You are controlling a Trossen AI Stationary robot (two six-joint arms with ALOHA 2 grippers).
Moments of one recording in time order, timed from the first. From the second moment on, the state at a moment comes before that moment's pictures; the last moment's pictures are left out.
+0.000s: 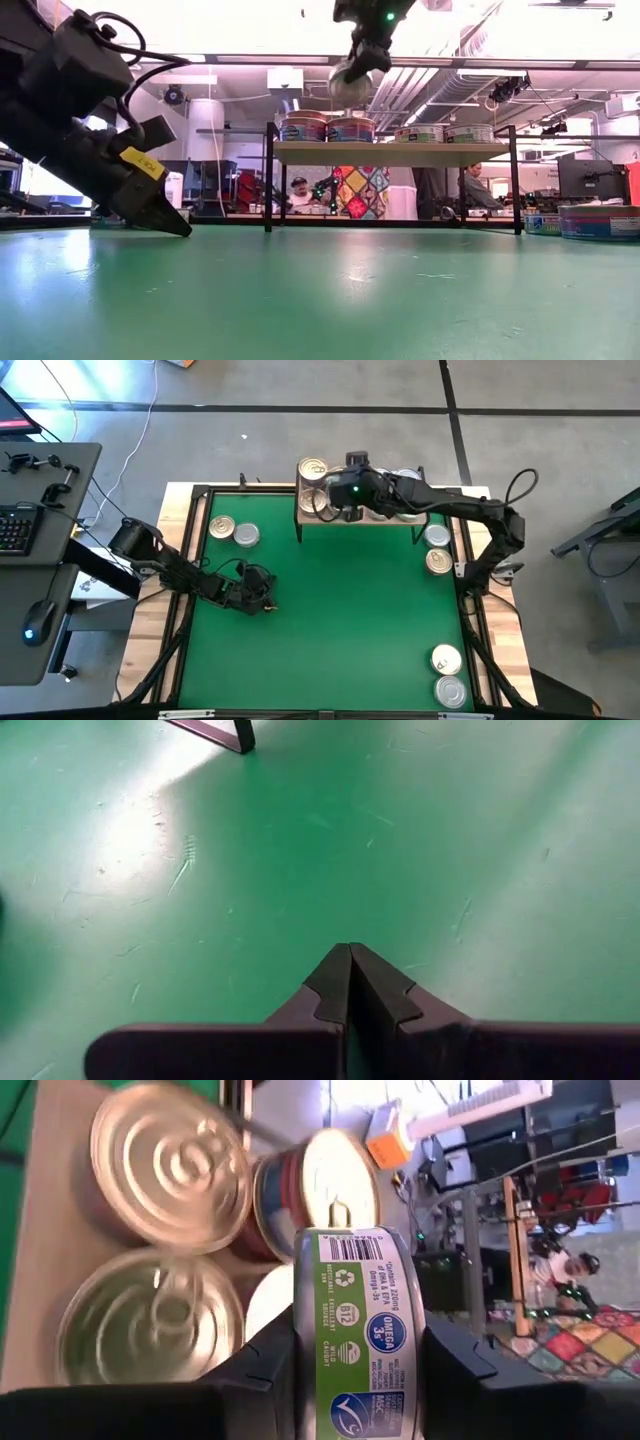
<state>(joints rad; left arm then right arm) -0.37 1.59 0.30 0.35 -0.80 -0.74 -0.26 1.69 1.65 -0.63 0.58 -0.79</state>
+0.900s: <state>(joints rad) -0.40 1.59 0.30 0.37 -0.82 -0.74 -0.54 1.59 1.65 -0.90 0.50 -0.65</state>
